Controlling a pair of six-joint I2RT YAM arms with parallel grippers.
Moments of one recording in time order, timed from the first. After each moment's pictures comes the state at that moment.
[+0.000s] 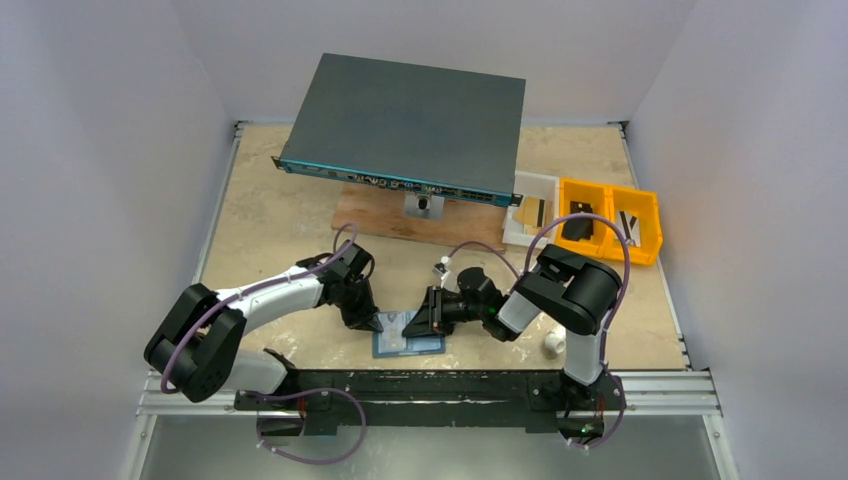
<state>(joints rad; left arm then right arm) -0.60 1.37 0.60 -0.51 0.23 -0.96 0.88 1.89 0.43 0.99 -0.58 1.24</state>
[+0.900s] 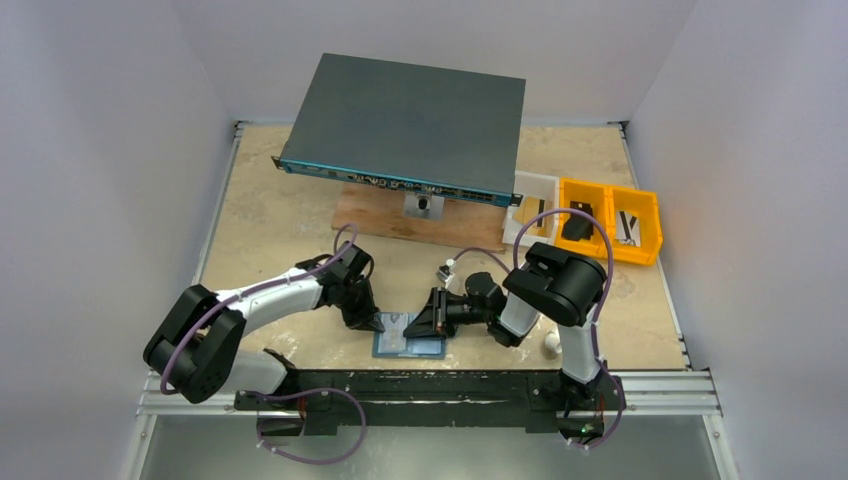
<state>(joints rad) -0.60 1.37 0.59 -0.48 0.25 -0.96 0.86 1.99 0.38 1.25 -0.62 1.38</state>
